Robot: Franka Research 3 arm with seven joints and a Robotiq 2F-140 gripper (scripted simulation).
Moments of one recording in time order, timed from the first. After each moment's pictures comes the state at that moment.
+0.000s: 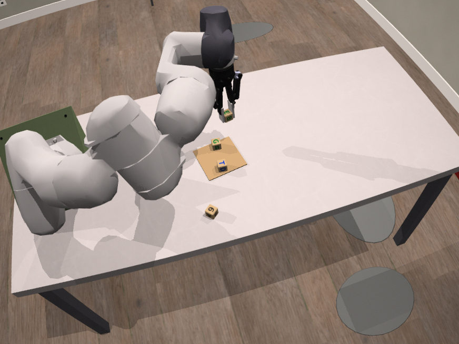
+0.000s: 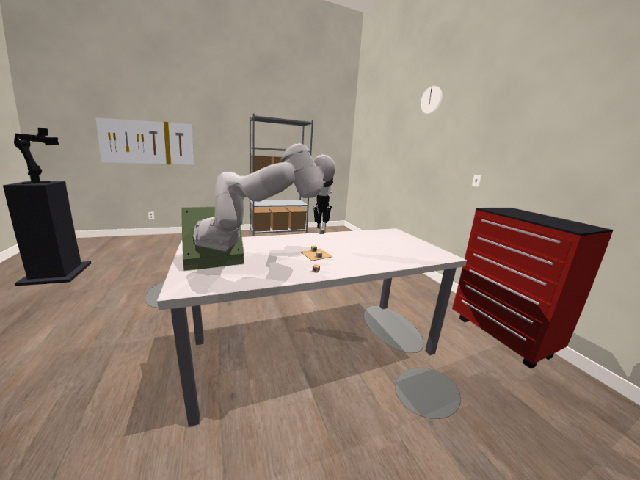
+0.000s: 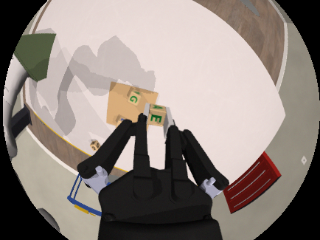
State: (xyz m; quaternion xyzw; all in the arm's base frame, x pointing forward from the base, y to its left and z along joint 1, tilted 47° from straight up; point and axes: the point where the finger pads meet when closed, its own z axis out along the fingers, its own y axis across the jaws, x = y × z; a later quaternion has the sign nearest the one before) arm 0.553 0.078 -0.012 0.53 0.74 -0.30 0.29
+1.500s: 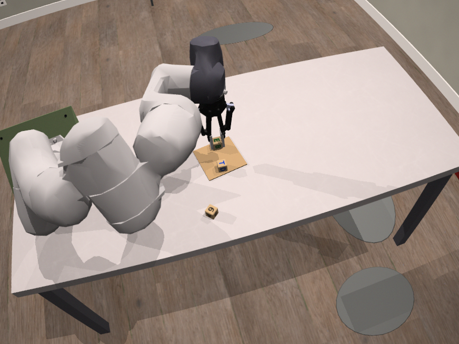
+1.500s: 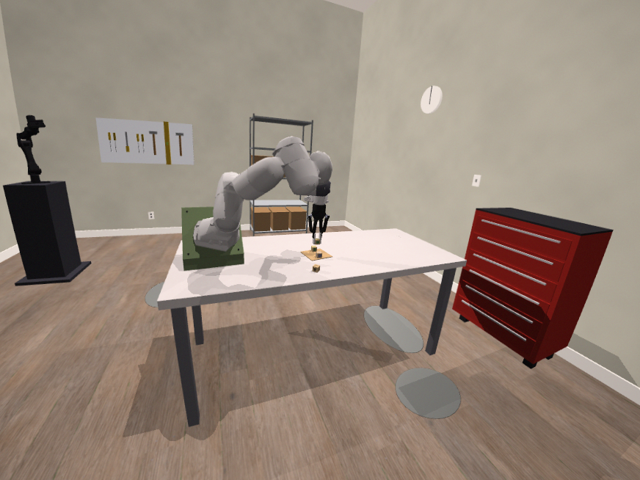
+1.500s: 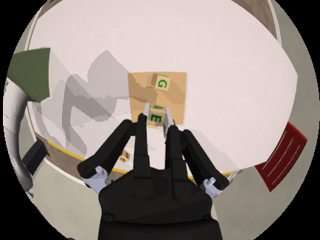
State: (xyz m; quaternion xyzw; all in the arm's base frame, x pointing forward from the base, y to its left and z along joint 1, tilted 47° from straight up) arm 0.503 -0.005 0.016 0.64 0.66 -0.25 0.32
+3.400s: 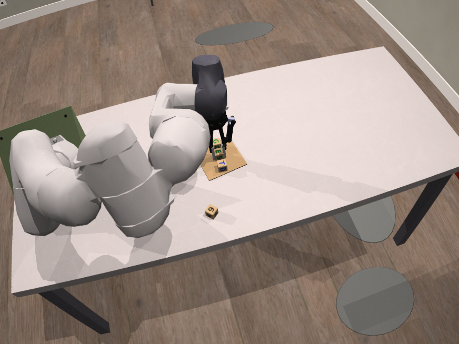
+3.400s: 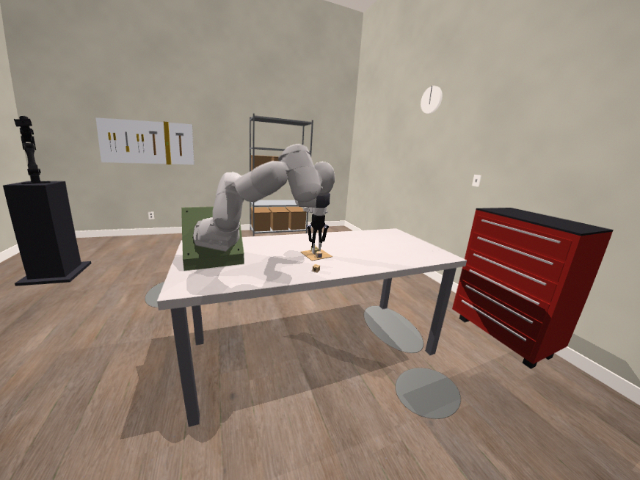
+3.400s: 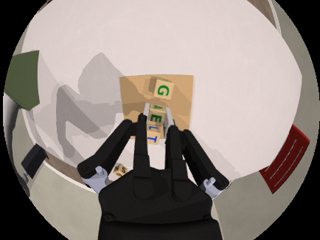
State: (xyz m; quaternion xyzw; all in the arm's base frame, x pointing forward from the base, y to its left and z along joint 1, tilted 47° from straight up) arm 0.510 -0.047 -0.026 0.64 0.65 -0.25 0.32
